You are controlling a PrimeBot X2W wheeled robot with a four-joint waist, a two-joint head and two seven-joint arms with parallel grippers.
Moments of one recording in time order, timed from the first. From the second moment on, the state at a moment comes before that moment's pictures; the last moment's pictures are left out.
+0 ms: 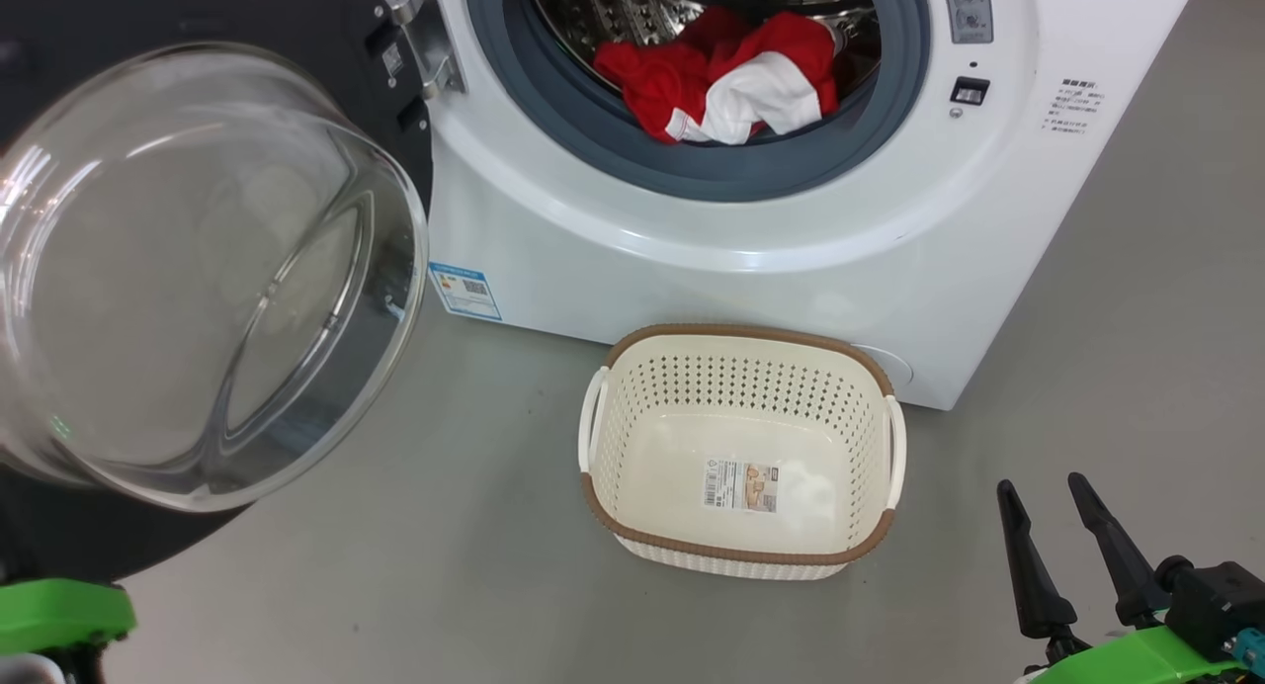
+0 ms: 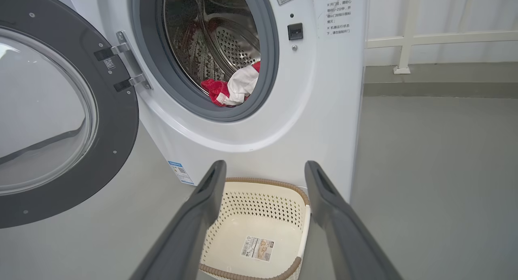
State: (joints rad) left arm -0.32 0.02 0.58 0.42 -0.16 -0.13 -0.26; right arm 0.07 -0.11 -0.02 0.18 0.37 0.12 -0.25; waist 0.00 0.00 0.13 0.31
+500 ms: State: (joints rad) left arm -0.15 0.02 0.35 0.32 -0.28 -0.13 -0.26; right arm 0.07 -0.09 -0.03 0.18 0.37 0.12 -0.26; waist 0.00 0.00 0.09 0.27
